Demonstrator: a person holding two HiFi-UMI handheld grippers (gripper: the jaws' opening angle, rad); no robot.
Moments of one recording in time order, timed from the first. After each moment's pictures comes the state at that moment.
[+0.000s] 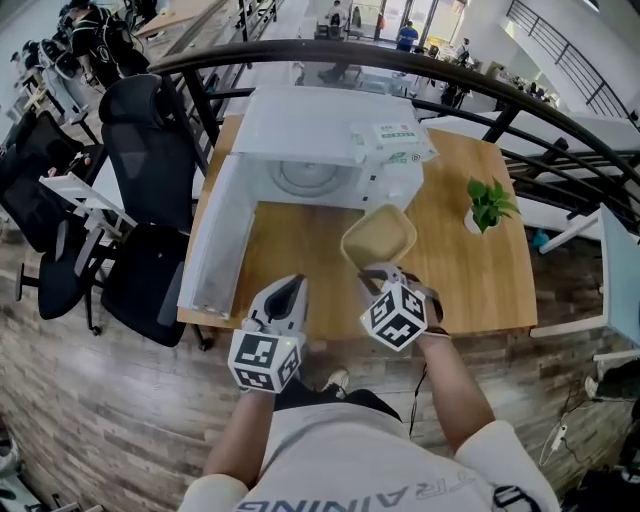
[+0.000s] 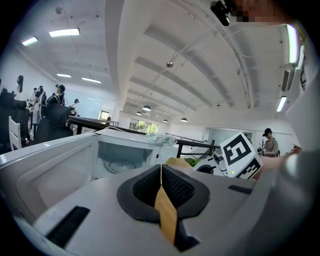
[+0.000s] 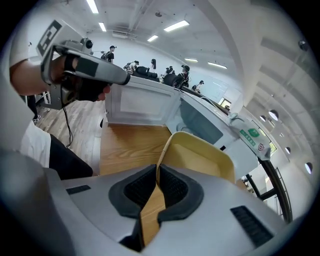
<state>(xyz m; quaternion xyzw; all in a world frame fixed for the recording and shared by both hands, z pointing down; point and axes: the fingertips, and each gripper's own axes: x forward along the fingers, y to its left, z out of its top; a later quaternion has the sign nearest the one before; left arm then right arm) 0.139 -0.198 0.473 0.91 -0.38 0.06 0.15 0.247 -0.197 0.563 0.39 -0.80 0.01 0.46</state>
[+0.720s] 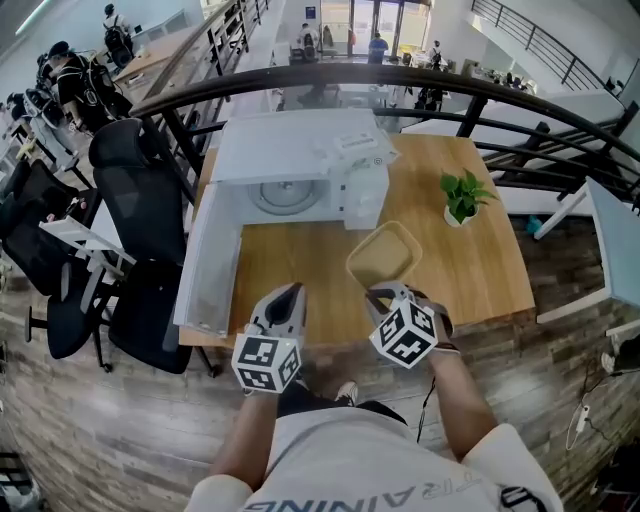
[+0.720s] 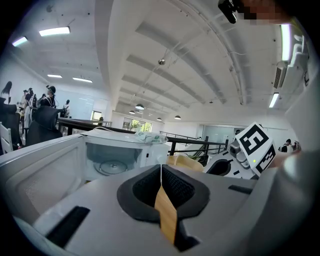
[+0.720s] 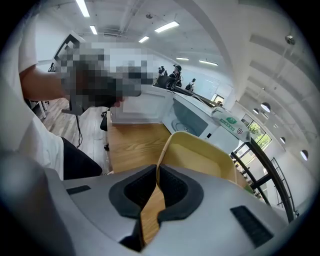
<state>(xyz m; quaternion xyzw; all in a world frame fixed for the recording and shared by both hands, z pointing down) 0.174 -0.179 0.468 0.93 -0.34 0.08 0.13 0.285 -0.134 0.536 0.42 -0.79 0.04 0.45</state>
